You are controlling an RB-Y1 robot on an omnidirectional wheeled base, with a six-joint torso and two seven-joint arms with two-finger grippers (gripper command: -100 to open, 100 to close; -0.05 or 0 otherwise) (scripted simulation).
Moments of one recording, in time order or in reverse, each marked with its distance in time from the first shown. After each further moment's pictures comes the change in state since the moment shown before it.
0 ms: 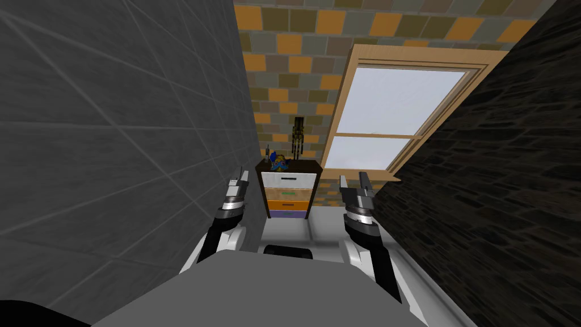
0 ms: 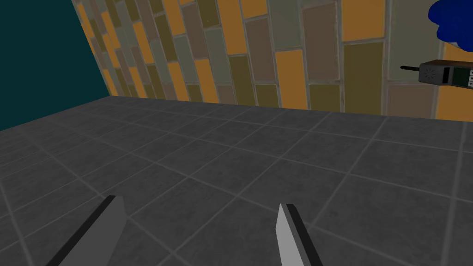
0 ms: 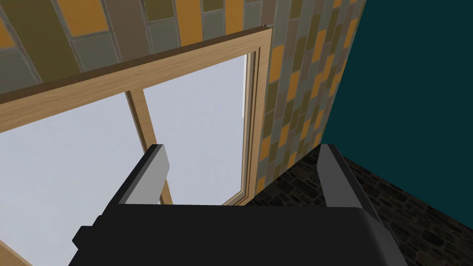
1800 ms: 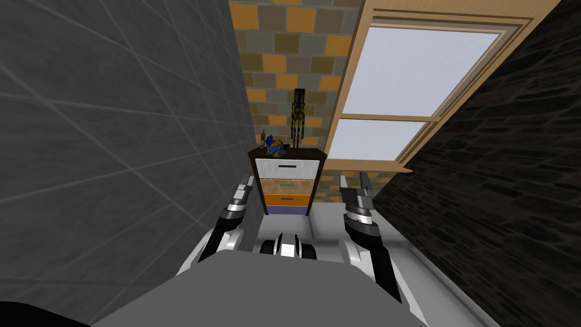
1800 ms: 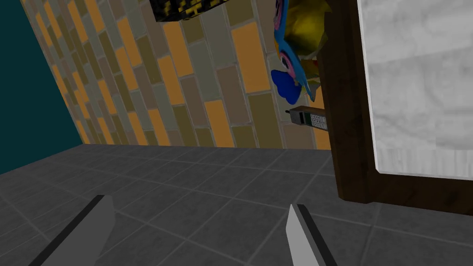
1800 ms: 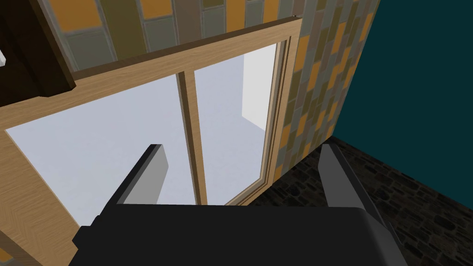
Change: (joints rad) left arm -0.030 0.143 0.008 0.141 0.001 -0.042 0.002; right arm 0.000 0.000 0.000 0.000 0.000 0.000 0.000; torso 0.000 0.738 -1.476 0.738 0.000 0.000
